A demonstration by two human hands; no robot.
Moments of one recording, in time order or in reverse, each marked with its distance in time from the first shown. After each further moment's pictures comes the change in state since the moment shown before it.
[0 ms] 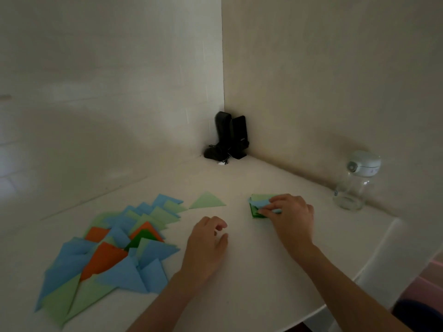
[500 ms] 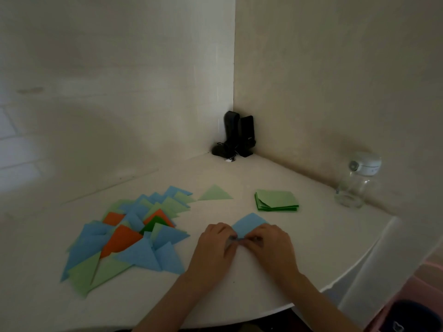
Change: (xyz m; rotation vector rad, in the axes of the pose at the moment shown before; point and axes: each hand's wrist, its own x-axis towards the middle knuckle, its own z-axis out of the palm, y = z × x) left_hand -0.035 -0.008 0.003 0.079 -0.026 0.217; right_hand -0.080 -0.024 0.018 0.051 -0.225 -0.124
